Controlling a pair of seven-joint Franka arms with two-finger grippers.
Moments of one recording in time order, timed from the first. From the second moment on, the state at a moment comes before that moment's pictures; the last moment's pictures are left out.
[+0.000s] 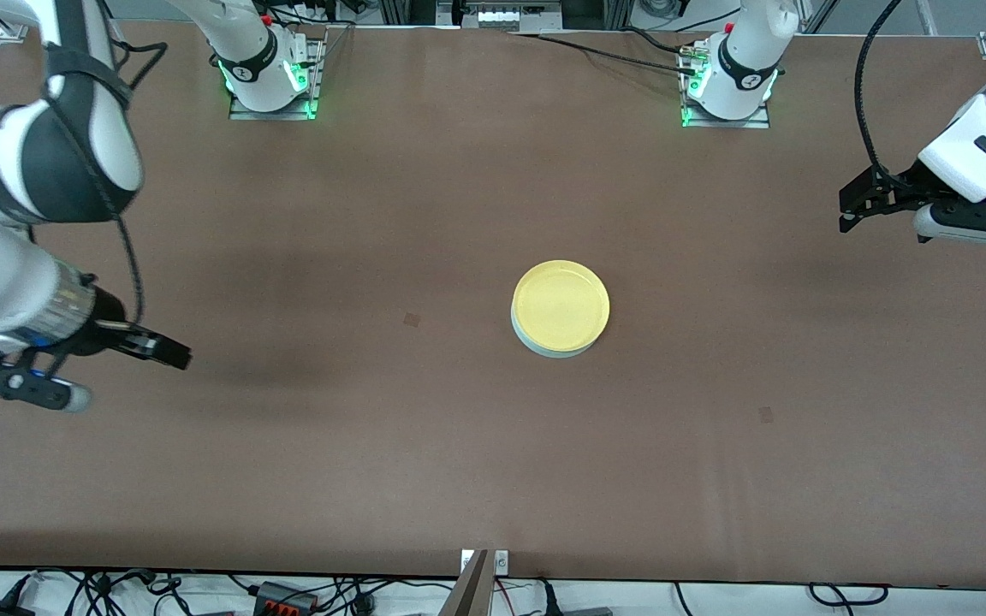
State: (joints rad) left arm -0.05 -0.03 -0.03 -1.69 0.01 1.71 0.07; right arm 0.12 0.47 -0.03 -1.19 0.00 1.71 0.37
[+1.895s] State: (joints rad) left arm -0.05 -0.03 -0.07 -1.68 0.01 1.70 0.07; right arm -0.02 0.05 -0.05 -1.62 0.00 1.66 -0.02
